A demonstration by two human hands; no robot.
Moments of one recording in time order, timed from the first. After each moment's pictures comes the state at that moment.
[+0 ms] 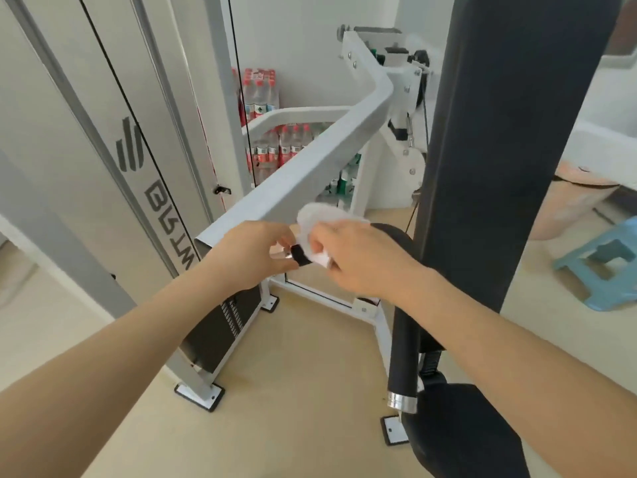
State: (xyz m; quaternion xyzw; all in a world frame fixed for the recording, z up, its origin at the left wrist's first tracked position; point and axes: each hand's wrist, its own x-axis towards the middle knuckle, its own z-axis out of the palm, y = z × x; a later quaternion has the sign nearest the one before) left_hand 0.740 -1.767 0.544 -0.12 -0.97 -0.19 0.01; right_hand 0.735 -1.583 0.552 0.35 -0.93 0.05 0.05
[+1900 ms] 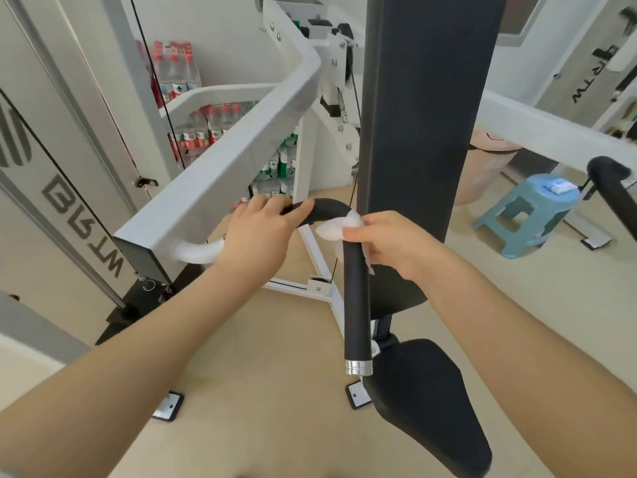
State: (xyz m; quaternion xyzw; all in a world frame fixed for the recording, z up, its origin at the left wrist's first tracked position) left_hand 0.722 -1.696 0.511 -0.26 -0.94 -0.04 0.21; right_hand 0.751 -1.512 0.545 -0.14 -0.81 0.56 -0.14
